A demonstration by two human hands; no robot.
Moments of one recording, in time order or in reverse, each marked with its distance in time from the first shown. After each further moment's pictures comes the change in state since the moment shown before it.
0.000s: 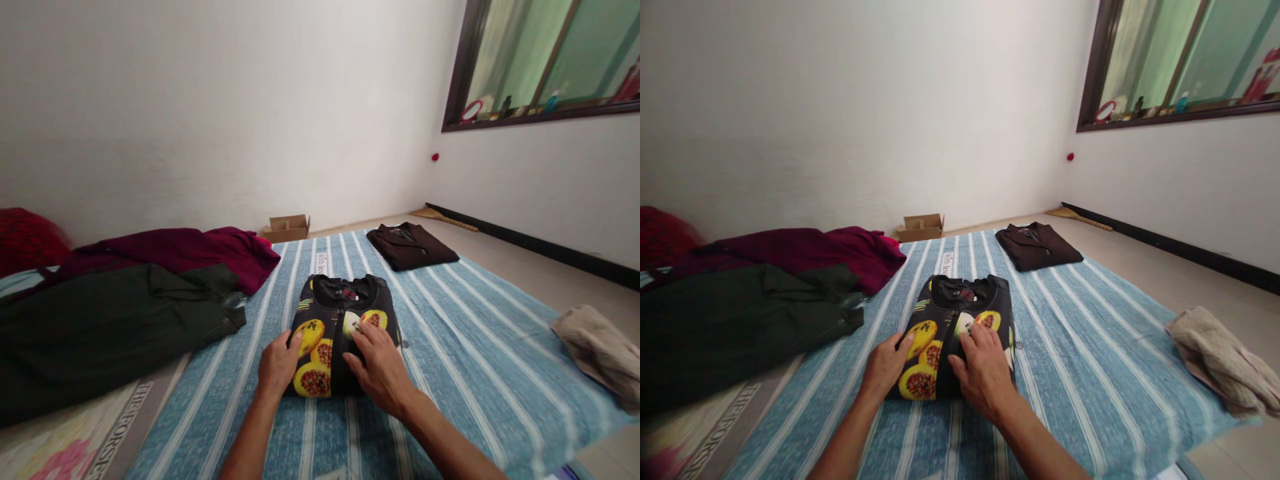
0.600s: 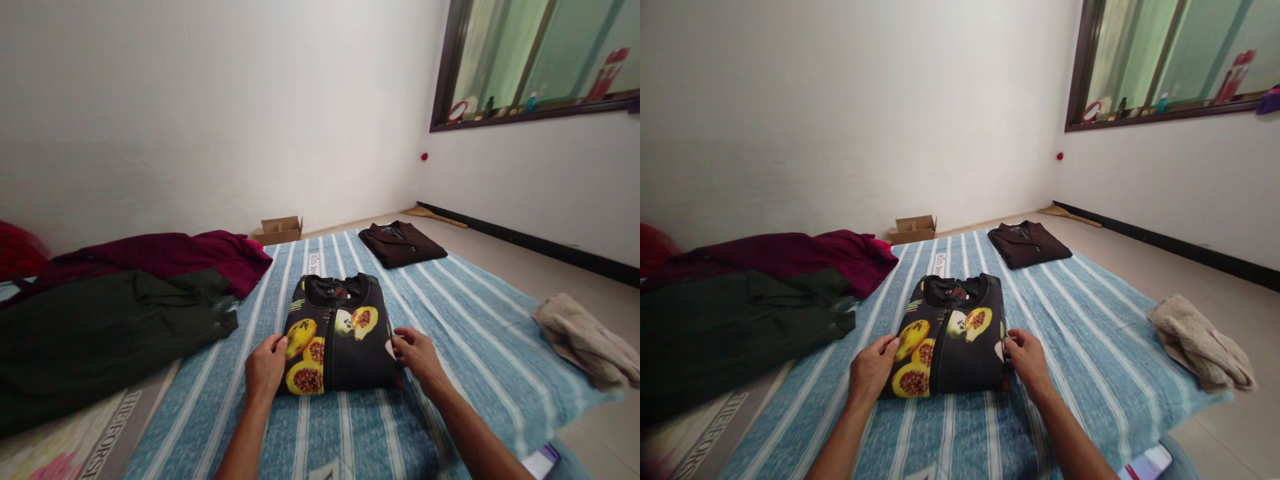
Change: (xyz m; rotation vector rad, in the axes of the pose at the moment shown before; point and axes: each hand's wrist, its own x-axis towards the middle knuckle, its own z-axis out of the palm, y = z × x) left_hand -0.005 -0.005 -0.005 -0.140 0.161 -0.045; right_hand -0.025 0.074 -0.012 0.902 0.116 0.932
